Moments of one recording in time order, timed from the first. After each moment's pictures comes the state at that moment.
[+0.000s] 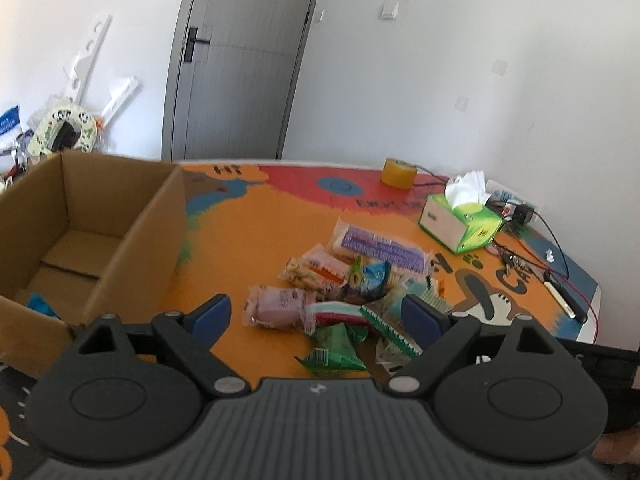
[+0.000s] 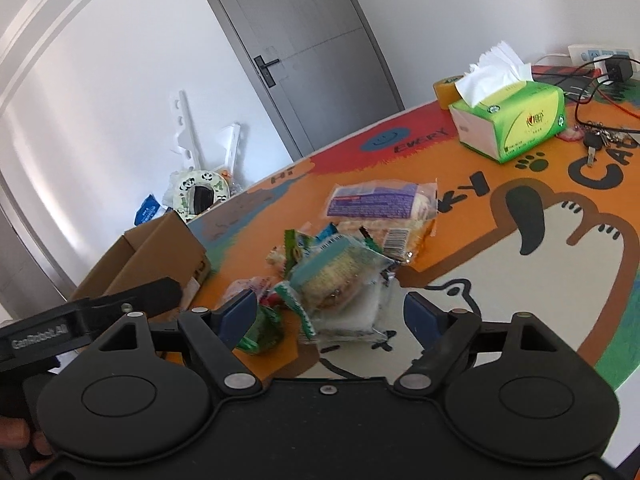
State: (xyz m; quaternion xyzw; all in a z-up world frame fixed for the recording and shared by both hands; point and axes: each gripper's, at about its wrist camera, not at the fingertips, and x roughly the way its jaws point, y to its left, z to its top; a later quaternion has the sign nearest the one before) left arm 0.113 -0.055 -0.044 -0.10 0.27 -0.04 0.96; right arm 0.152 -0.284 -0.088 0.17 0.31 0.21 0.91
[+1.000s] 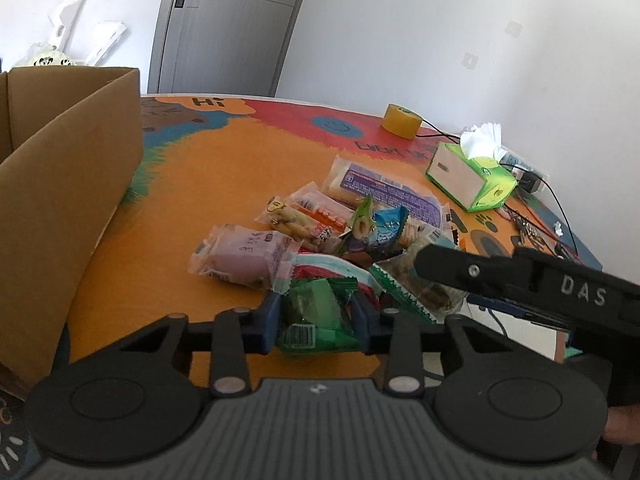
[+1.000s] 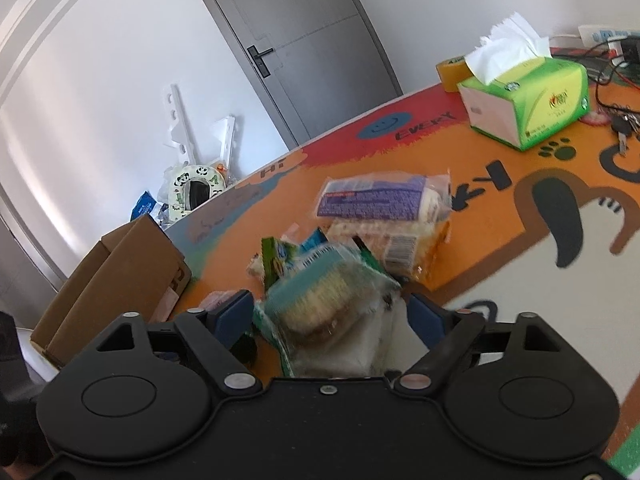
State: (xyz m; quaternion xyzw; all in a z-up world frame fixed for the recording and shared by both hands) left arm 0.157 -0.058 -0.092 -0.12 0.33 -0.06 0.93; right arm 0.198 -0.267 -0.106 0.18 0.32 0.22 0.90
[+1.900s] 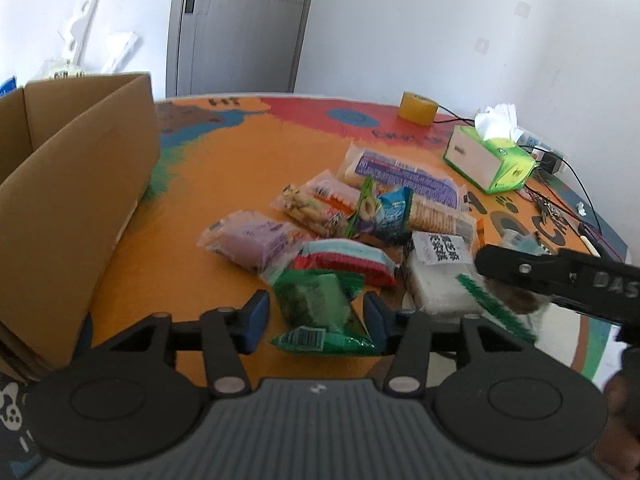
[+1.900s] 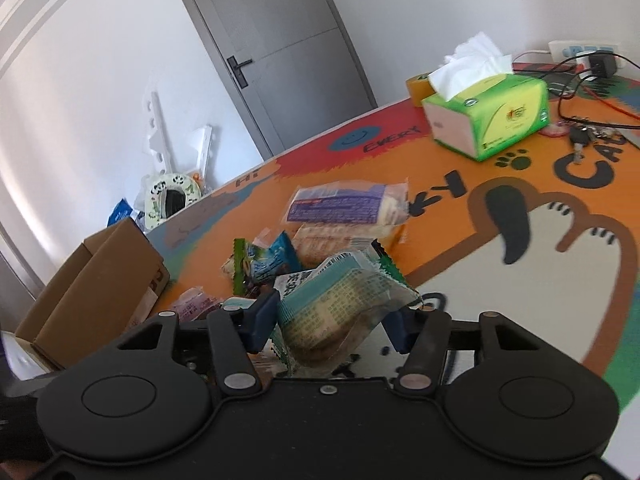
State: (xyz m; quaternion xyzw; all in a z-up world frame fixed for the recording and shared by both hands) left arm 0.150 -0.072 -0.095 -0.08 0.33 -0.03 0.94; right arm 0.174 -0.289 -0.100 0.17 0.31 0.18 0.92
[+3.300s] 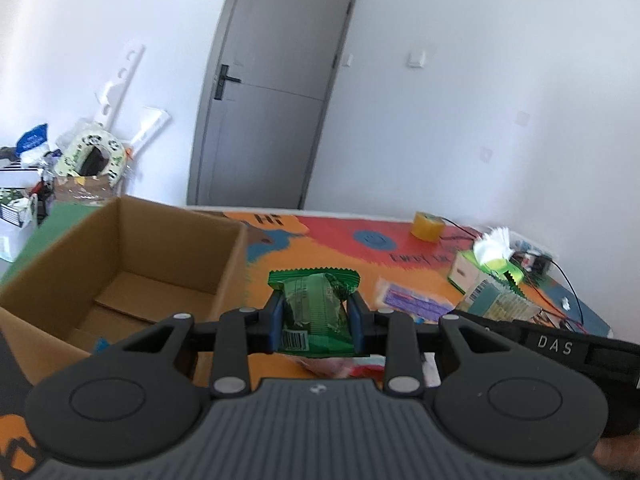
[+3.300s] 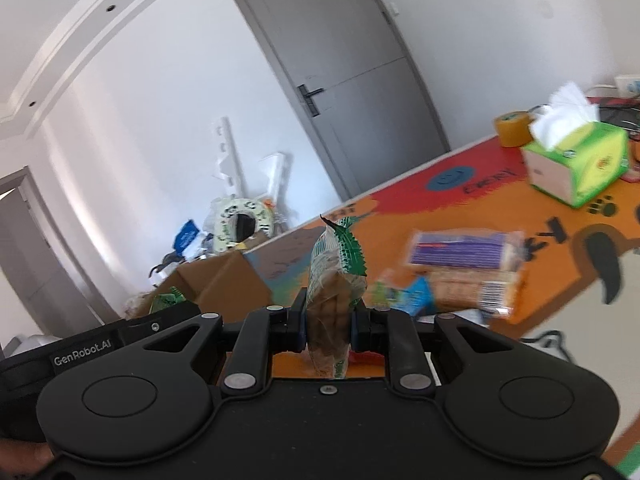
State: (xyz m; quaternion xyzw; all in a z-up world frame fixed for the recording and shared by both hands) left arm 0.094 -0.005 -0.012 -0.11 0.20 0.00 0.97; right arm 0.158 -0.235 -0.053 0.19 0.25 0.27 0.91
